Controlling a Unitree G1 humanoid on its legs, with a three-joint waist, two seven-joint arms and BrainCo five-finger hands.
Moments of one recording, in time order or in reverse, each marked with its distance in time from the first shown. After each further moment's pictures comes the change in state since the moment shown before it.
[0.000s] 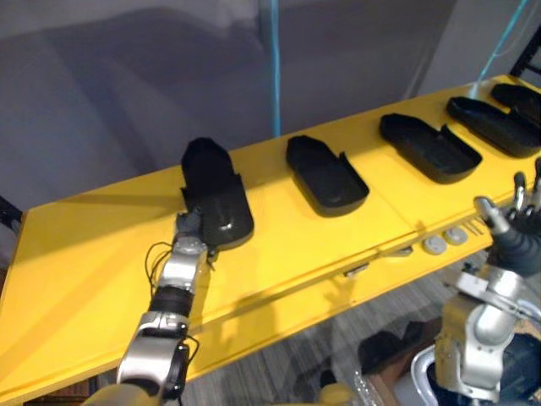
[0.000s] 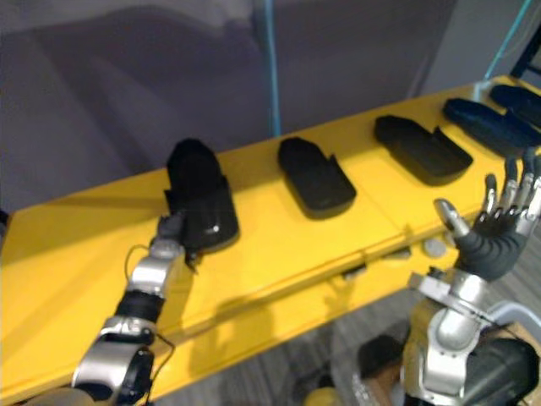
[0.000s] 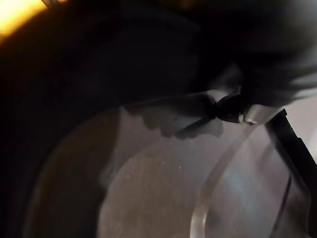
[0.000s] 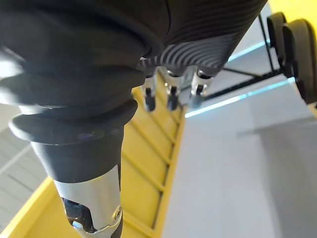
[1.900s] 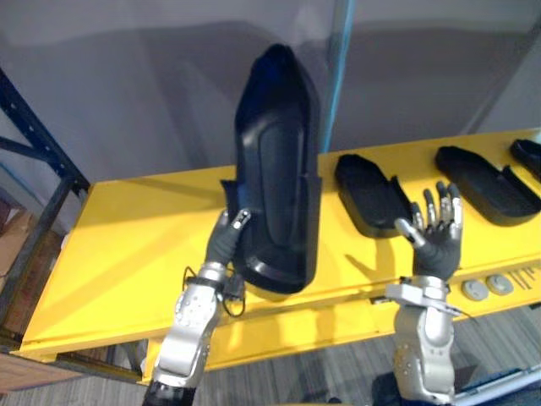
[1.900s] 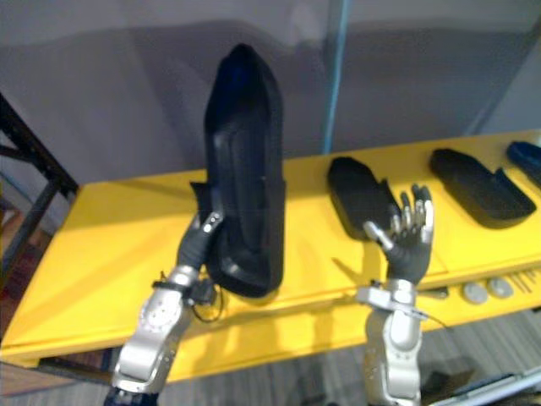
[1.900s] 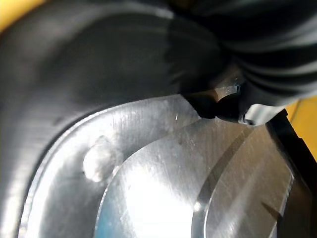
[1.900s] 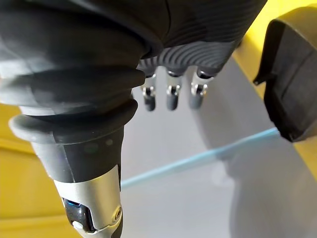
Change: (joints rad) left arm 0.500 -0.054 -0.282 -0.814 -0.113 -0.360 -0.349; right arm 0.072 0.129 0.246 0.094 0.063 0.095 0.102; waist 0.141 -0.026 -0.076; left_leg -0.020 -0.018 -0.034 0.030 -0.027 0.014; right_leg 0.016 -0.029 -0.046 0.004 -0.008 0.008
